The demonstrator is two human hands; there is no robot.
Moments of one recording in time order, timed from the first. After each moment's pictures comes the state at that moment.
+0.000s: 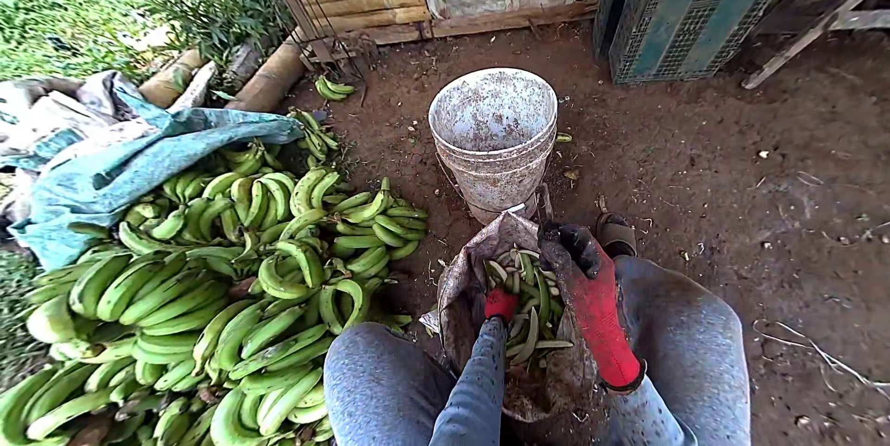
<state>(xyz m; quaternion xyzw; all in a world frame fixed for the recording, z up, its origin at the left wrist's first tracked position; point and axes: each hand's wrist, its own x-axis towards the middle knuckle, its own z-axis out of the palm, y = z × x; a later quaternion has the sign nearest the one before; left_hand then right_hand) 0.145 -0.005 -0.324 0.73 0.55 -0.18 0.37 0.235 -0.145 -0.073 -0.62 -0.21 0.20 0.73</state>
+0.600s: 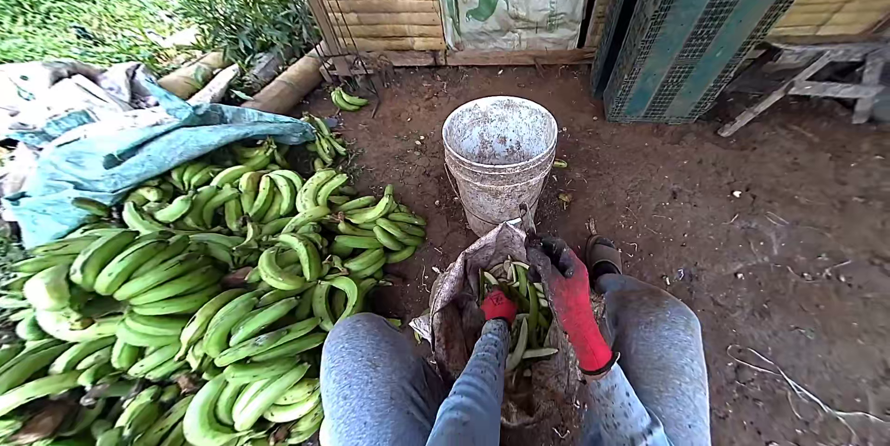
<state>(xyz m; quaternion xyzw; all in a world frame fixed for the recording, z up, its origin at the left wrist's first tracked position) 0.164 -0.028 -0.295 0.76 0.54 -0.19 0.30 0.231 -0.140 -0.087 -0.66 -0.22 0.25 0.68</state>
